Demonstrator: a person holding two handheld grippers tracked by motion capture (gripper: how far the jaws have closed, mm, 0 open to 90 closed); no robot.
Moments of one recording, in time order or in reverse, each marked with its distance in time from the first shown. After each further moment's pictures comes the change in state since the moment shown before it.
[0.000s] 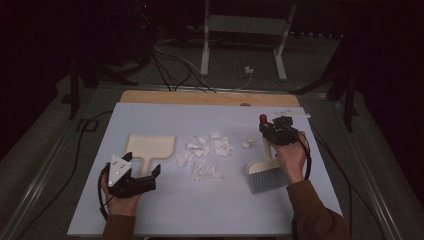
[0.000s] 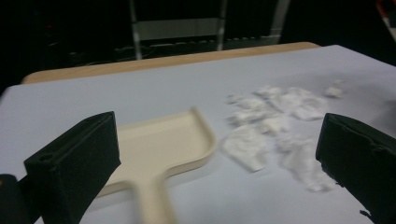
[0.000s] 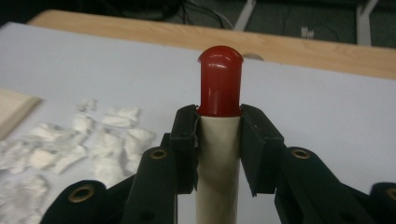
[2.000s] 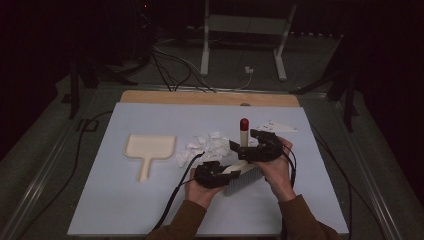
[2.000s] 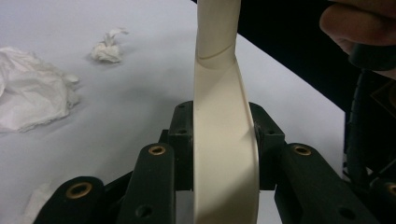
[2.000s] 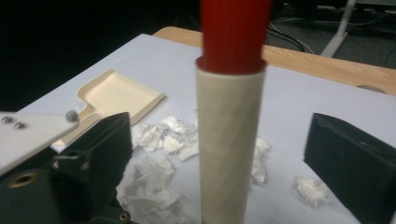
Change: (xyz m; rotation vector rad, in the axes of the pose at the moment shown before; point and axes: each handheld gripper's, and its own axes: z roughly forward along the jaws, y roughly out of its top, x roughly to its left) left arm -0.144 0.017 0.125 0.281 -0.644 -0.082; right arm 0.066 -0.014 -0.029 -0.097 0.309 -0.106
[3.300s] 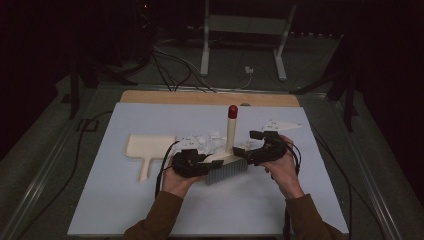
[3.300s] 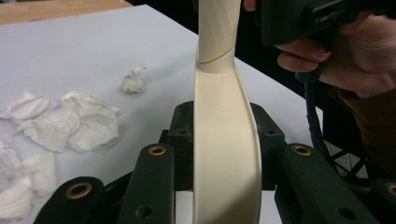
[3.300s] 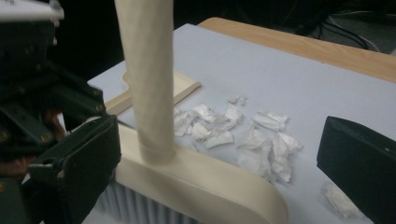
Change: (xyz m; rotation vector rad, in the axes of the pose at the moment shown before) left arm 0.026 0.025 -0.062 -0.035 -0.050 0.085; right arm -0.025 -0.004 0.001 0.035 0.229 -0.047
